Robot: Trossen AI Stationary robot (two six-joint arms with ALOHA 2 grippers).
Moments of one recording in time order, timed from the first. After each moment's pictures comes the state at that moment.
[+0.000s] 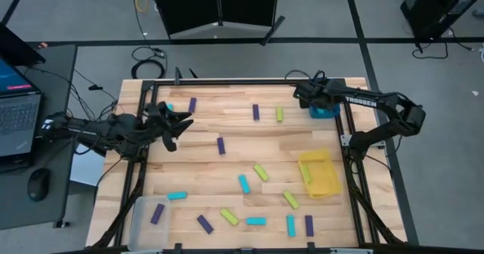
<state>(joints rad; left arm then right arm) -0.17 0.53 0.49 0.11 -0.53 -0.36 -0.60 1.39 0.93 -1.07 0.68 0.97</state>
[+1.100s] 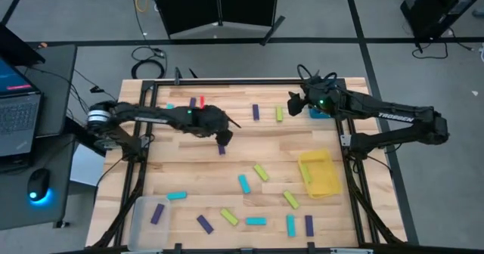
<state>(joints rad) 0.11 1.59 1.12 -0.72 -0.30 -0.84 -0.28 1.04 0.93 -0.53 0.56 0.49</state>
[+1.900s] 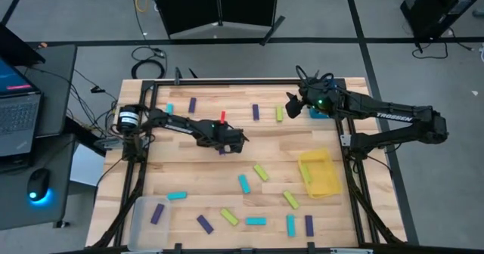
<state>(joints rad) 0.03 1.88 1.19 -0.67 -0.23 -1.33 -0.27 1.05 0.93 -0.49 0.55 0.32</state>
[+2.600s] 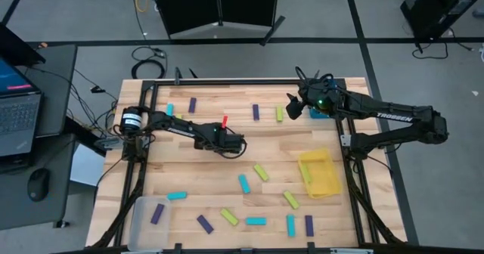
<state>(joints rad) 0.00 1.92 1.19 -0.73 -0.26 -1.44 -0.27 1.05 0.93 -0.50 0.54 0.26</state>
